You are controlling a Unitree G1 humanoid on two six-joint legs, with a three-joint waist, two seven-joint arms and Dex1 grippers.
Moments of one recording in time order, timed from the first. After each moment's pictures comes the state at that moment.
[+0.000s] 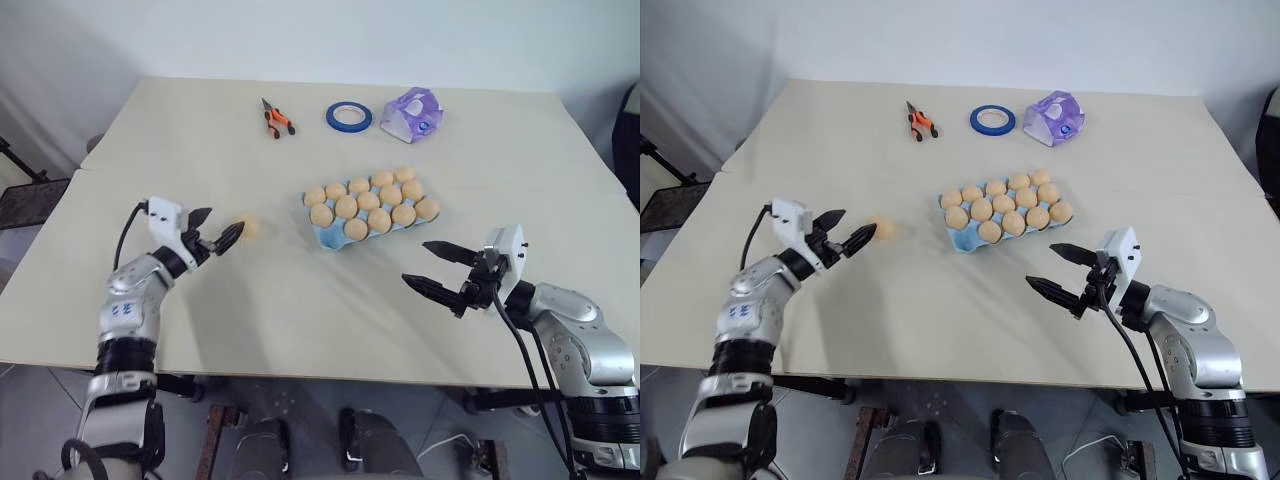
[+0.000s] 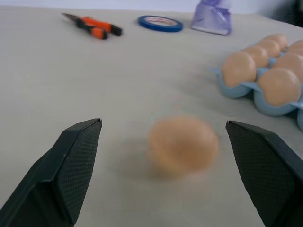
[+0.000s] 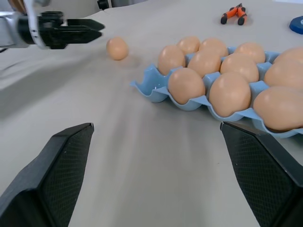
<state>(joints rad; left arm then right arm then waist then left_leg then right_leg) -0.64 0.44 0.20 0.61 -0.29 0.06 -0.67 -0.23 -0.61 -0.16 -0.11 0.54 0.37 0.97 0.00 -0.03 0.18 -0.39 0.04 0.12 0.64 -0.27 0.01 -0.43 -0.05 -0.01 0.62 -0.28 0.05</state>
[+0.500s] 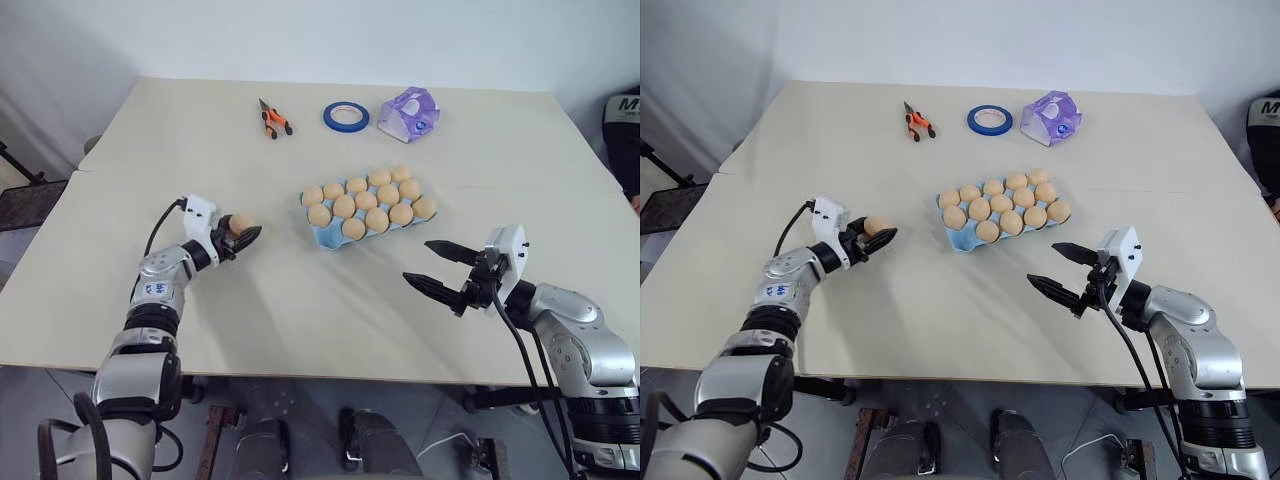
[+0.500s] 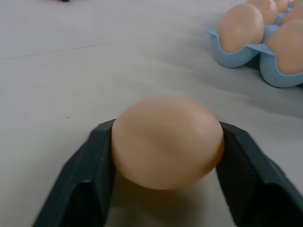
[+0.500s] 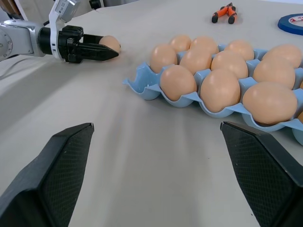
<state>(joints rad) -0.83 0.42 0.15 1.04 -0.19 -0.12 -0.72 -0.23 -0.61 -0.16 -0.11 0.54 0.37 0.94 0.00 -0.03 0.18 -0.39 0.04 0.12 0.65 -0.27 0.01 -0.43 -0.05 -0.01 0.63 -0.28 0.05</state>
